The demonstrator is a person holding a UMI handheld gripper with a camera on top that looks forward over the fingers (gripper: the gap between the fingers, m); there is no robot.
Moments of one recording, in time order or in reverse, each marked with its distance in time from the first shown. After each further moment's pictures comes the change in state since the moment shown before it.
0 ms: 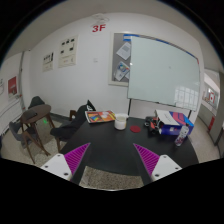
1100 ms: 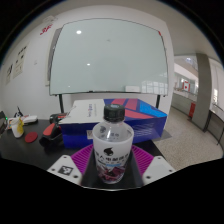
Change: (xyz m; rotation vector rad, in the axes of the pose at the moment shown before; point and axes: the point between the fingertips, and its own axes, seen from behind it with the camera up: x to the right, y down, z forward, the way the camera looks) arm 0.559 0.087 0.320 0.062 0.322 0.163
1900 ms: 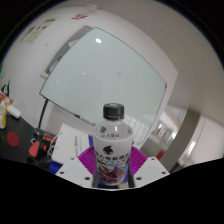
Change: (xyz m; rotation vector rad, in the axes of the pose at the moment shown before) arm -0.024 -0.181 -0.034 0.237 0.319 -0.455
